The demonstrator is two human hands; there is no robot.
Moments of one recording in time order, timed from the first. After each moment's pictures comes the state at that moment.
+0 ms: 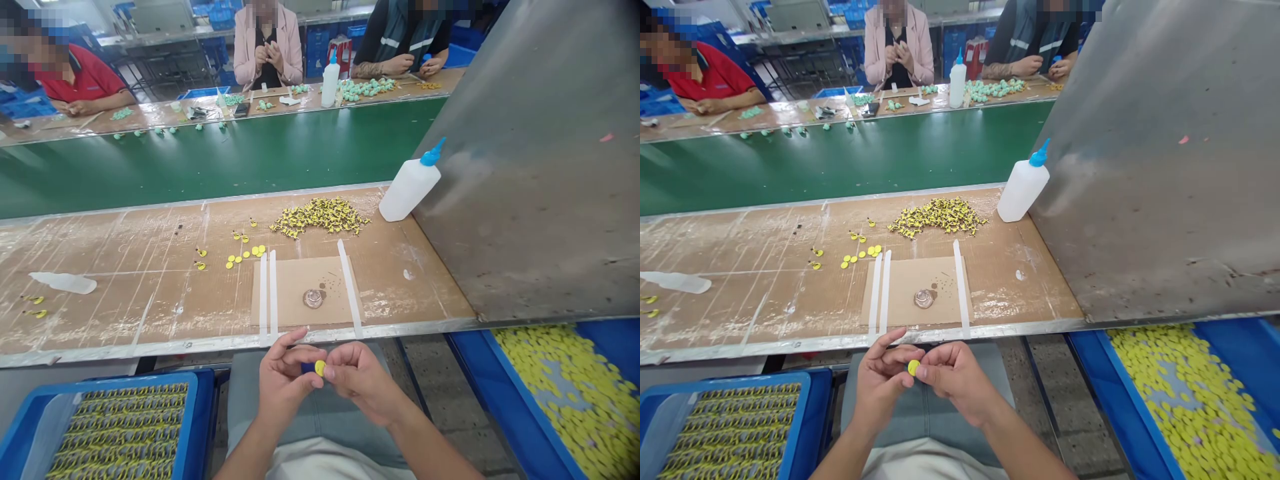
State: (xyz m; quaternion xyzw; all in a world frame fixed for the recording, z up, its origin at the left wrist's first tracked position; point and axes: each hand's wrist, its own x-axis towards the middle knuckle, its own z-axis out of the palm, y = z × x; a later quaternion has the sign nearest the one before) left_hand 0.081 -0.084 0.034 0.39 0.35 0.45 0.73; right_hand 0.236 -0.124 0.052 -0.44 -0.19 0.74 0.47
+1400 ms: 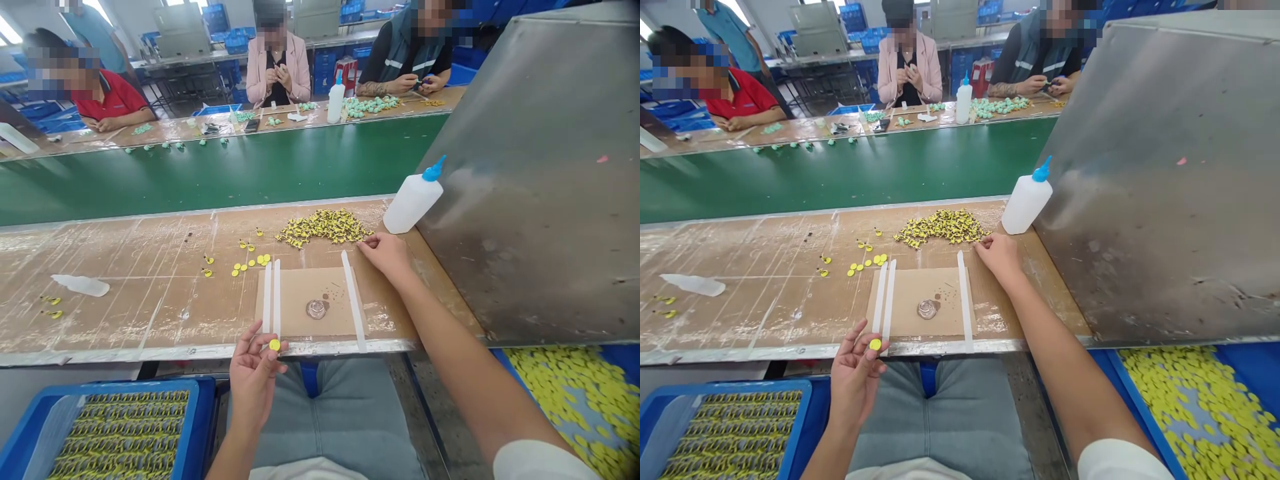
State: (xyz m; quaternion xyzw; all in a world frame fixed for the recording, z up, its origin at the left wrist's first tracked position) left_hand 0.054 -0.058 0.033 0.26 0.45 0.54 0.66; right_hand 0.406 0.055 0.032 -0.84 -0.46 0.10 0.27
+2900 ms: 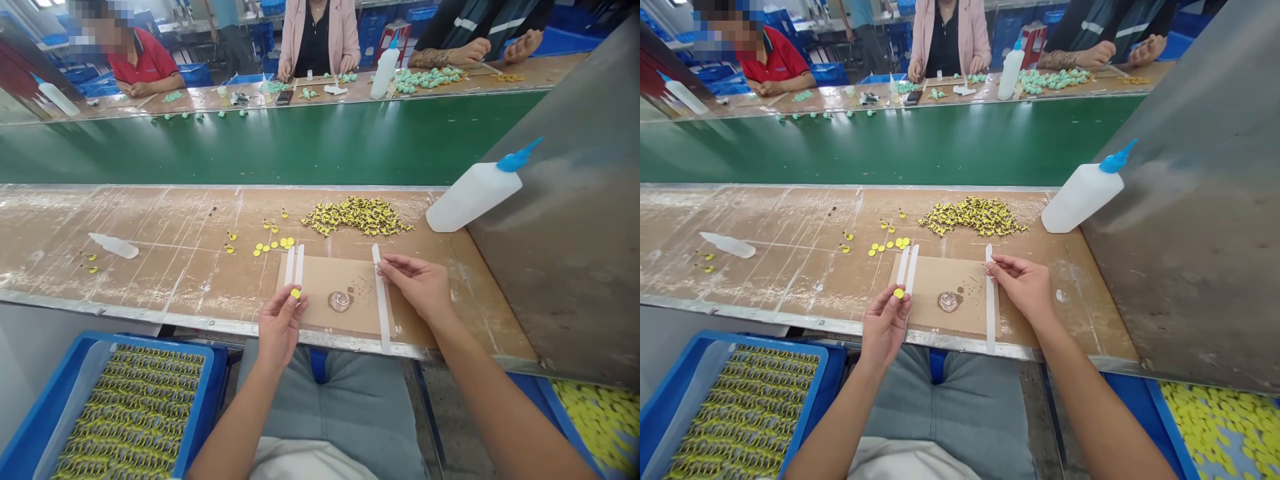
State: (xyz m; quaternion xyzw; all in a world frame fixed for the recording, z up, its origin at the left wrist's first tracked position) left_hand 0.082 -0.012 0.024 0.20 0.39 0.59 0.68; right_hand 0.352 -0.003 0.021 -0.65 -0.40 0.33 0.55
